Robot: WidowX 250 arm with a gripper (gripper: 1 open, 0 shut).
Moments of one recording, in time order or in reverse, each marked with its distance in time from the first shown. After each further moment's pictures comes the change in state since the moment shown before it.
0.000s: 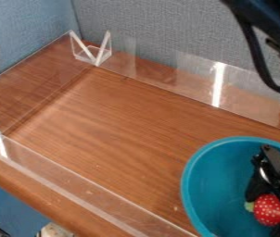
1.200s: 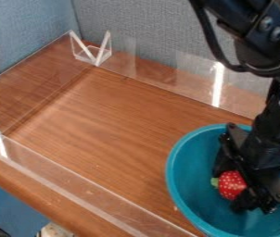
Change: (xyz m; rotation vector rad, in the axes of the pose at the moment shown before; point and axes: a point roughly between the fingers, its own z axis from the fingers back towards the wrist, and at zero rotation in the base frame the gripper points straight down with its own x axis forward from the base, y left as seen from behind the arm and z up) arm -0.020 0.045 -0.003 0.047 0.024 -0.006
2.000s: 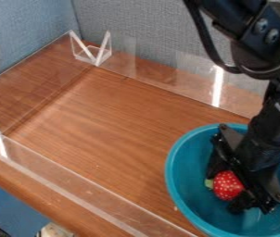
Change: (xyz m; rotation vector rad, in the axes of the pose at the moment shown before) arm -0.006 0.001 -0.001 0.017 0.020 0.163
